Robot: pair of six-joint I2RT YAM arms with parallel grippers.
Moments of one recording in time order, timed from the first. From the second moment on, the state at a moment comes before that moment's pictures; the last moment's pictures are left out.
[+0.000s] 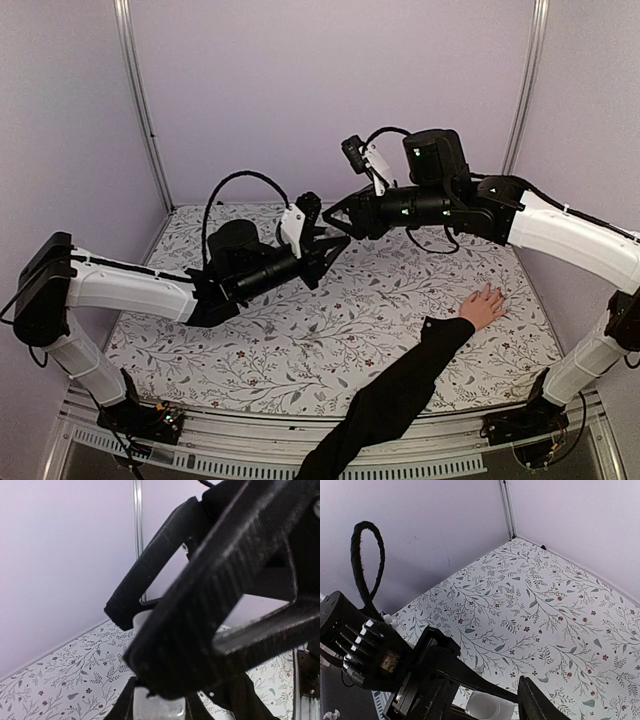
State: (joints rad) left arm -1.00 1.58 0.87 0.77 -0.03 0.02; right arm 0.92 1.51 1.47 -0.33 -0.17 0.19
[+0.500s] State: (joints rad) left arm -1.00 1.61 0.89 0.74 -0.09 0.04; right arm 0.91 1.55 1.48 -0.33 -0.15 0.20
